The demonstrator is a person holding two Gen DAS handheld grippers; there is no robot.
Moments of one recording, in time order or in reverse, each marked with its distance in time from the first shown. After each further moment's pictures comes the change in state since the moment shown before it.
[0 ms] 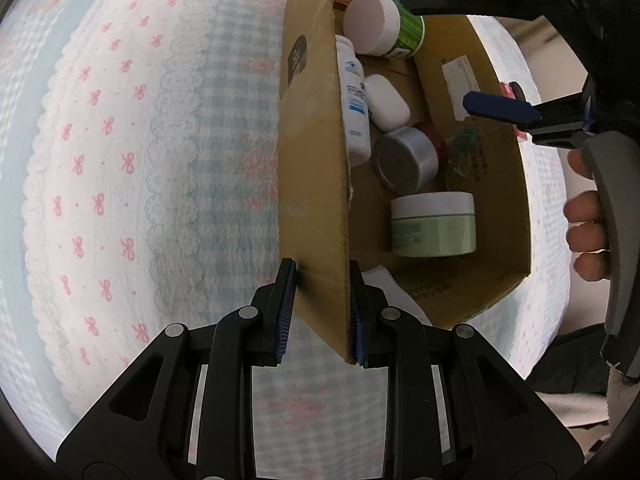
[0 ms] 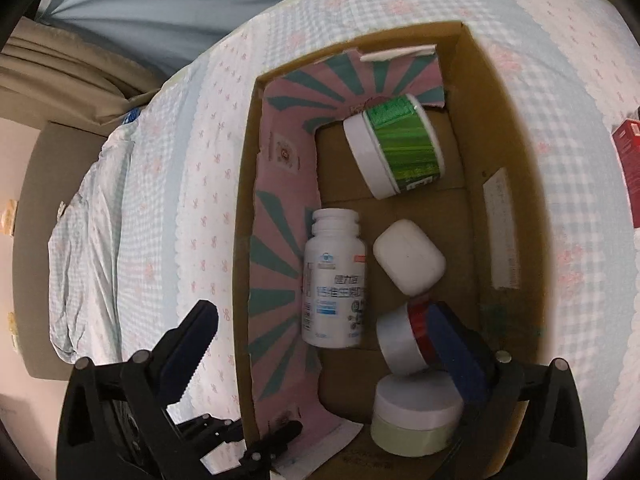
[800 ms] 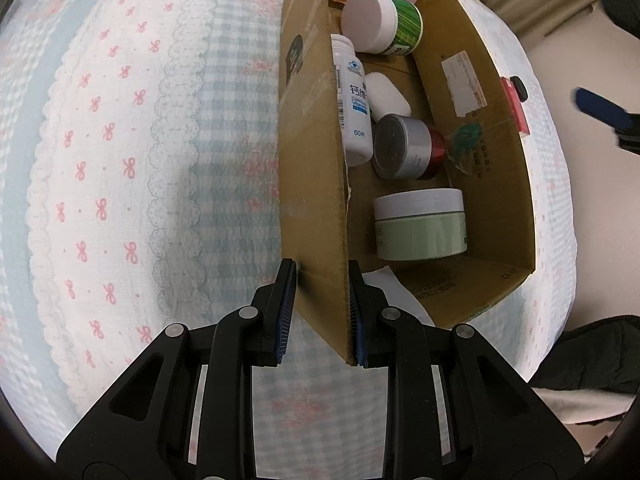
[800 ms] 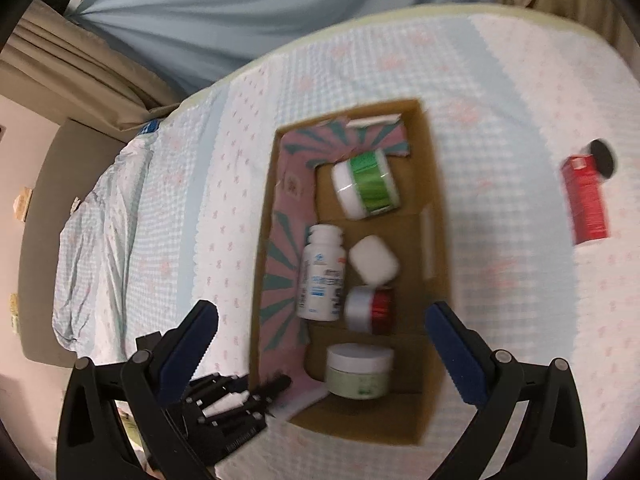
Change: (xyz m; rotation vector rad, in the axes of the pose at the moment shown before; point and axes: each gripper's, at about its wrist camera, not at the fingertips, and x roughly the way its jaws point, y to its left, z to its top) left arm 0.003 -0.010 -0.001 0.017 0.001 0.026; right arm -0.093 -0.003 -0.013 -0.051 -0.082 -0.018
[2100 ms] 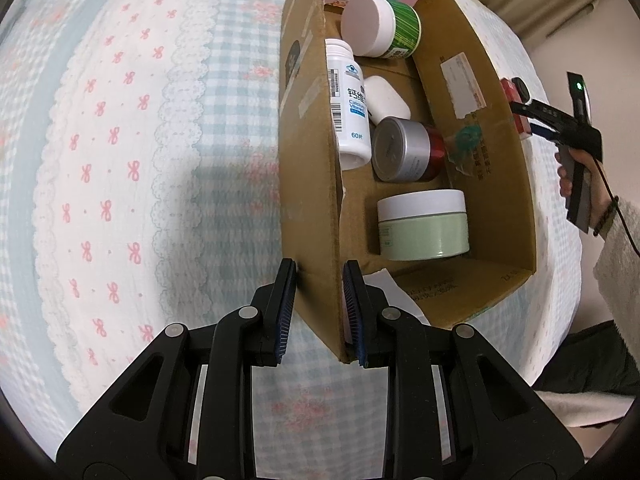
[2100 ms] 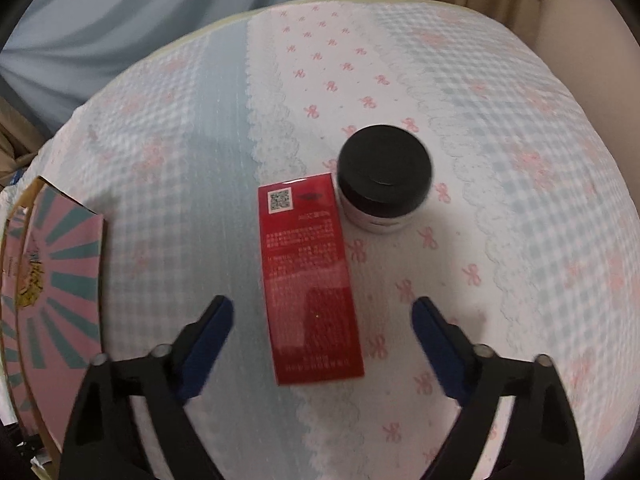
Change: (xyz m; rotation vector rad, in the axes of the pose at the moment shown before) left arm -0.003 -0.004 -0.001 0.002 -0.017 0.025; right arm 0.052 -0.273 0.051 0.072 -0.099 -0.379
